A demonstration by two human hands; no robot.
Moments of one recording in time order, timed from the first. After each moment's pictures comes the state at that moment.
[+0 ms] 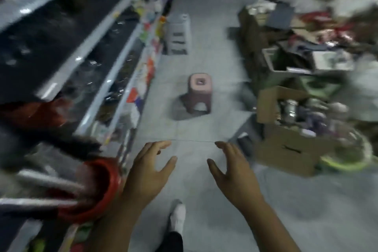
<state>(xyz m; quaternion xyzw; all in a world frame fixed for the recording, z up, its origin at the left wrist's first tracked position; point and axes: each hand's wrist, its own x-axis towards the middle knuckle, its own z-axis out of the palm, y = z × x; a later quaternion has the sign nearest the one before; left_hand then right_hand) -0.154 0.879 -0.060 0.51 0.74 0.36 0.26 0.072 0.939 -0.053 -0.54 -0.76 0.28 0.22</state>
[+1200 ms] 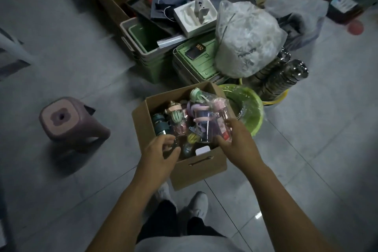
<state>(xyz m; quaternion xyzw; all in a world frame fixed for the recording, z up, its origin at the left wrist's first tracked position) 0.266 1.404 -0.139 0.65 0.58 0.15 0.47 0.505 1.355 -0.134 -0.82 -0.46 0.27 0.21</state>
